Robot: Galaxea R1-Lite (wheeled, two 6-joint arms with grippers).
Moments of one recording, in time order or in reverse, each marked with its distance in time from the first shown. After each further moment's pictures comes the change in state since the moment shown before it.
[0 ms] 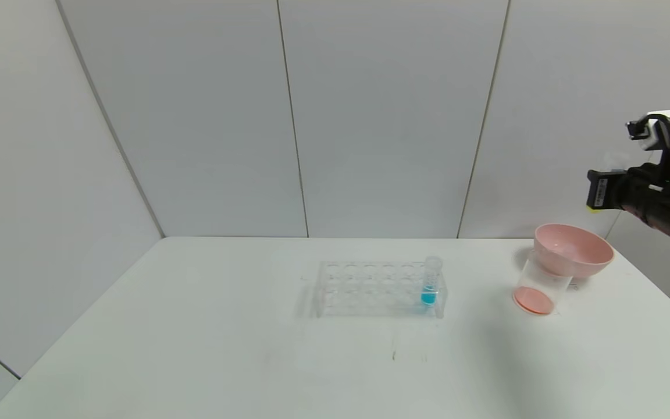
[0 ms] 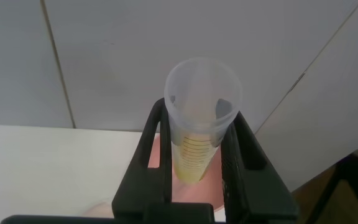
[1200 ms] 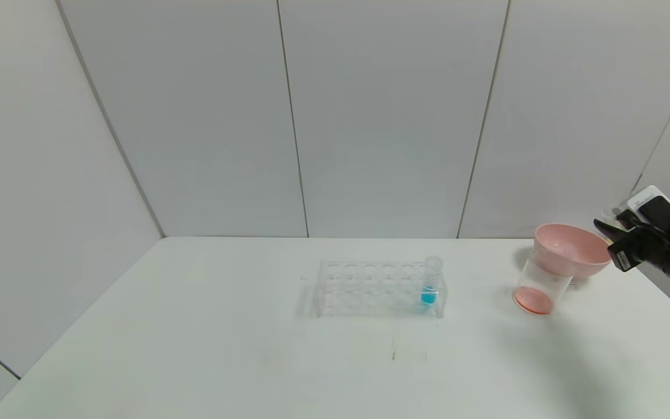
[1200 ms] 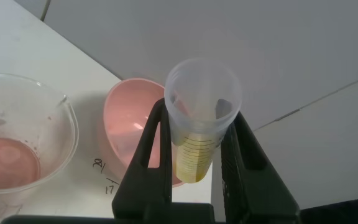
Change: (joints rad) left arm 0.000 0.000 0.000 0.000 0.000 0.000; right arm -0.190 0.132 0.262 -0.366 0.385 -0.555
